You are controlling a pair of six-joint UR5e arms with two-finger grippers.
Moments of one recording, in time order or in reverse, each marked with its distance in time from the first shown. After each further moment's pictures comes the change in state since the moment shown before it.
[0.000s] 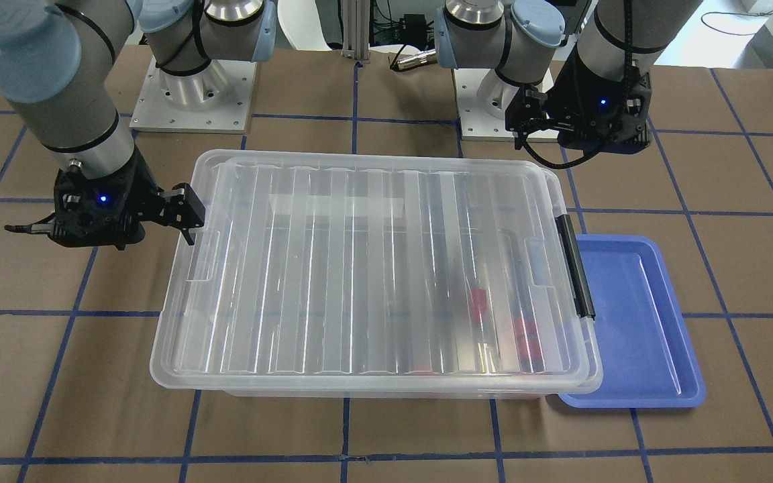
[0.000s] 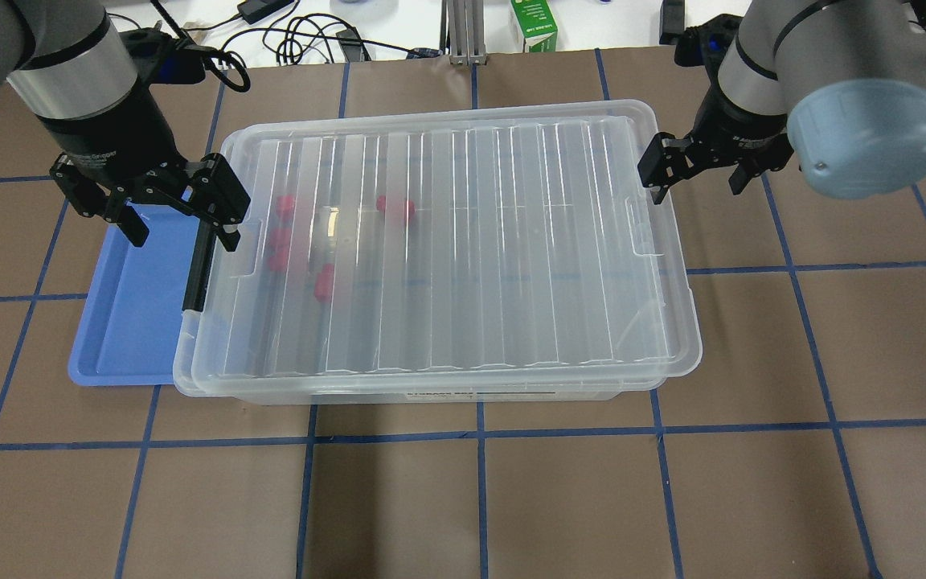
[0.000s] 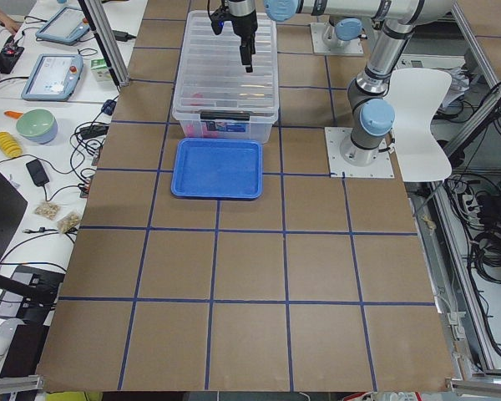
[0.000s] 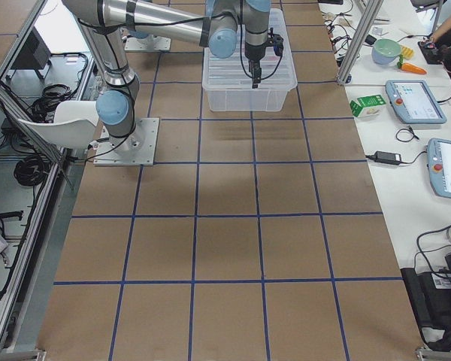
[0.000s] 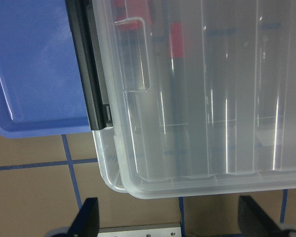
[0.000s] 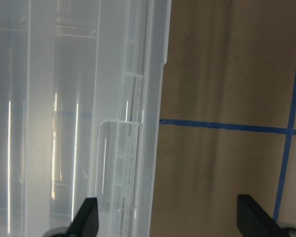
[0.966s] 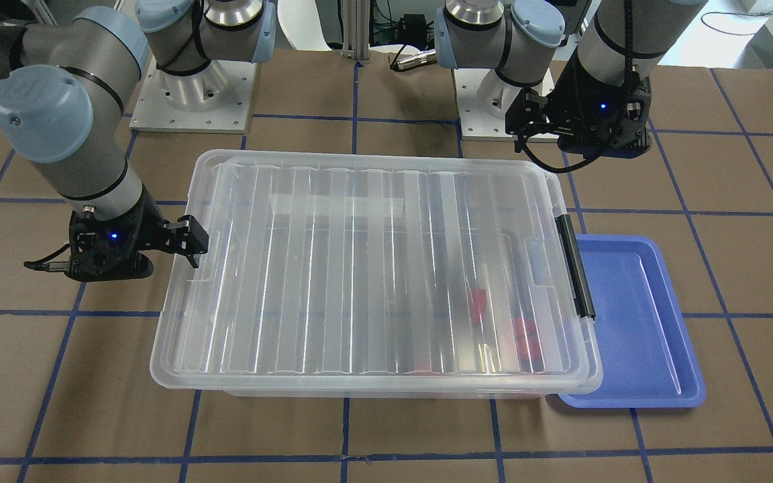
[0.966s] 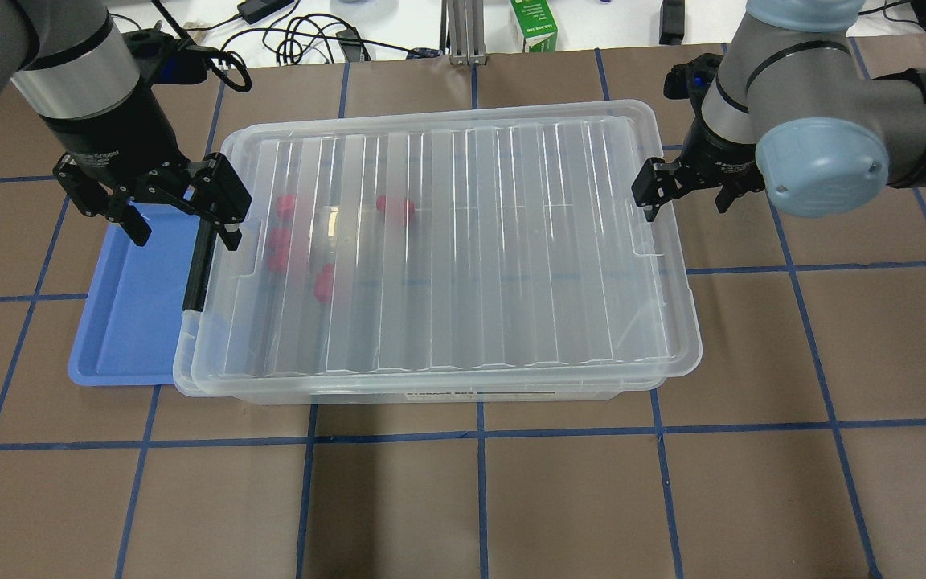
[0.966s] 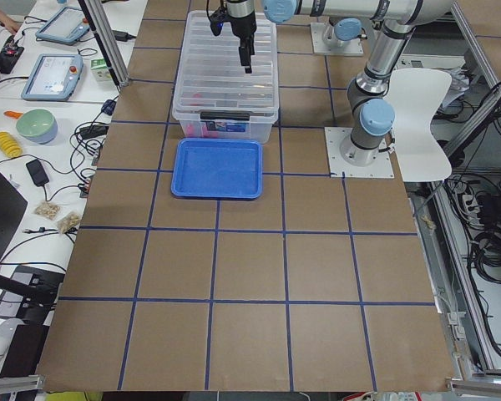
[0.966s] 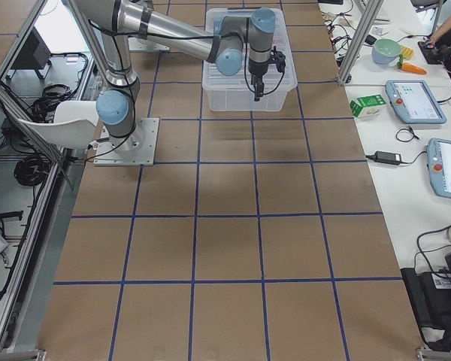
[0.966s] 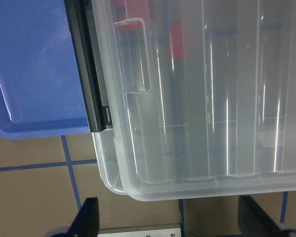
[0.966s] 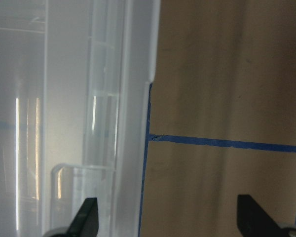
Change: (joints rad) left arm 0.002 -0.007 0.000 0.004 -0.002 0.002; right arm -0.011 0.071 0.025 -0.051 -0.004 -0.014
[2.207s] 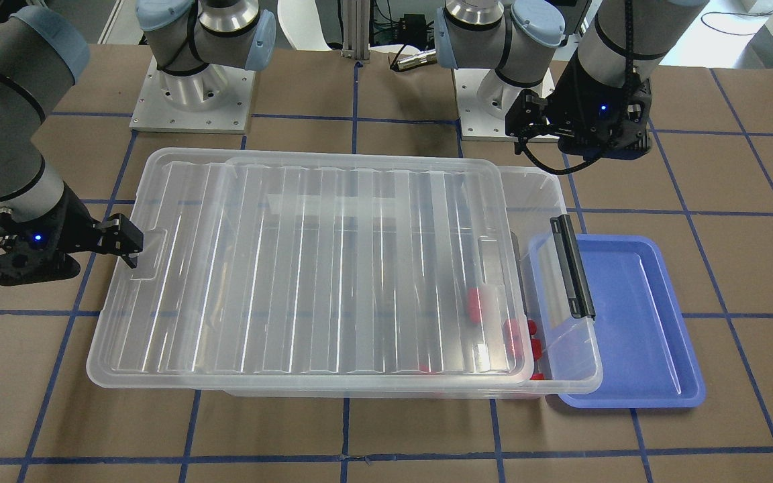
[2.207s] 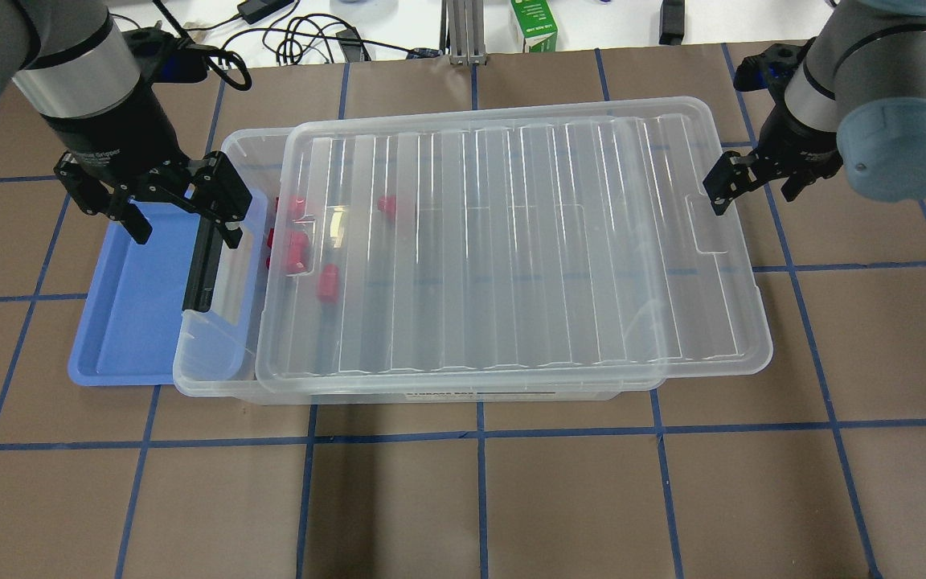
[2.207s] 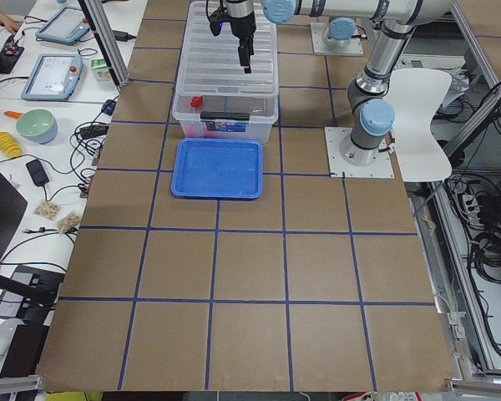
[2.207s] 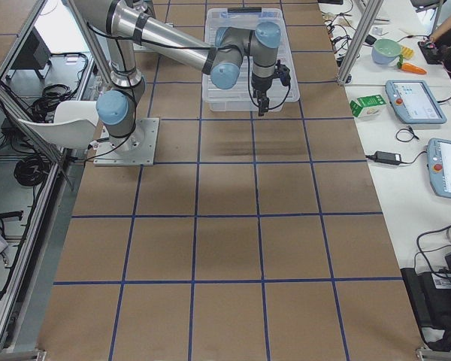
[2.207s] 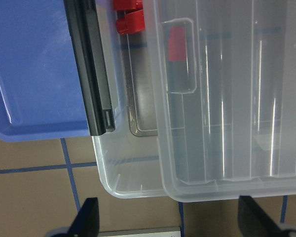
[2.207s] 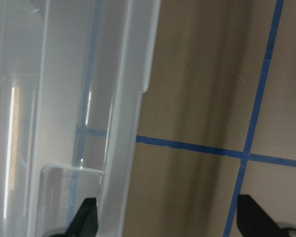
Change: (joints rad) left arm 0.000 -0.001 0.000 0.008 -0.001 0.000; right arm -0.163 -0.014 -0.001 0.008 -0.010 -0.238
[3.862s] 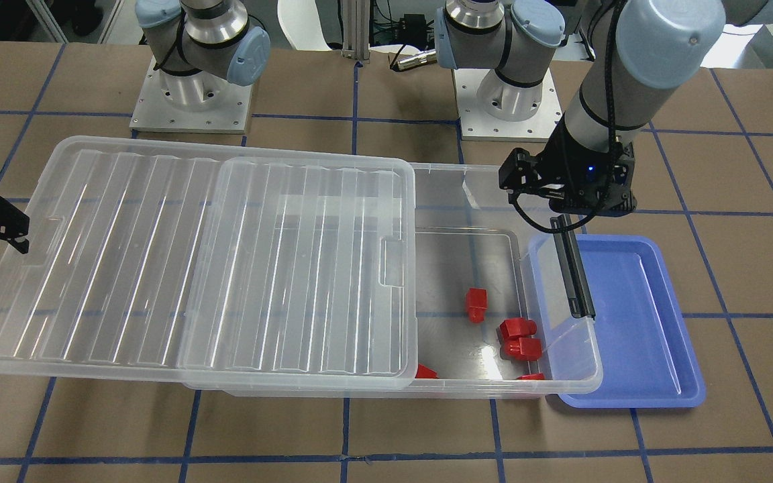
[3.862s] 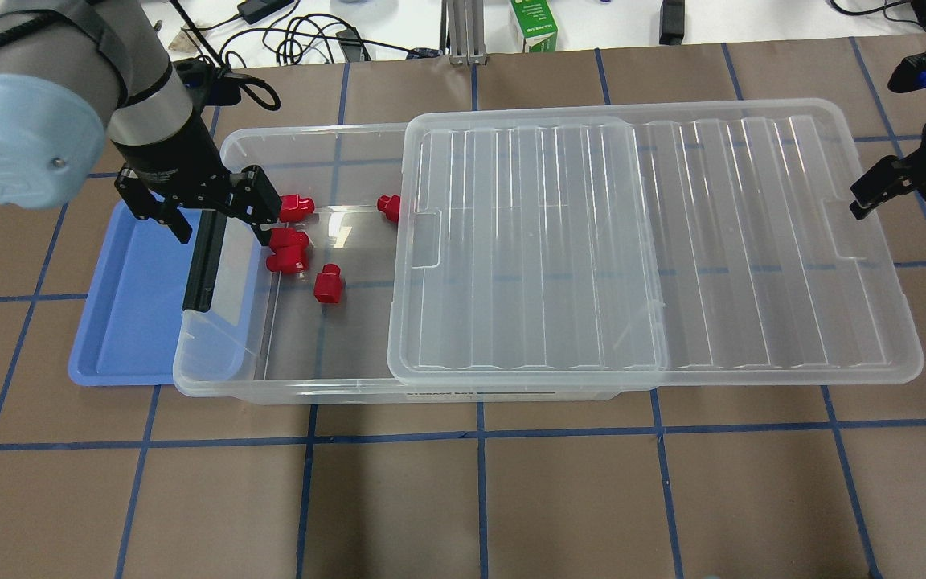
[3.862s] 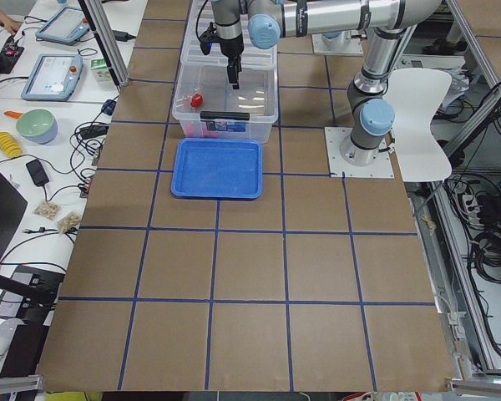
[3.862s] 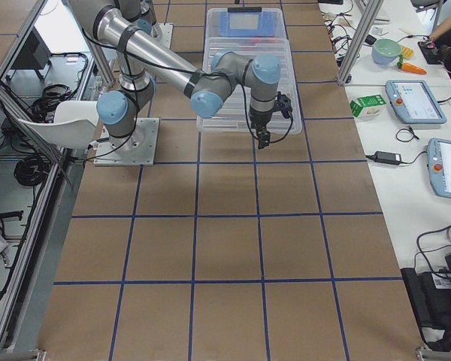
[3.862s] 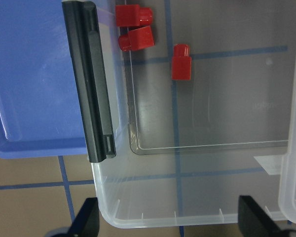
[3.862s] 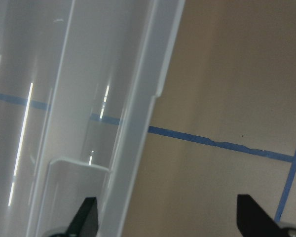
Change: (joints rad) left arm 0.003 -0.096 -0.135 0.289 0.001 -0.020; right arm -0.279 -0.010 -0.007 0.009 0.009 -0.329
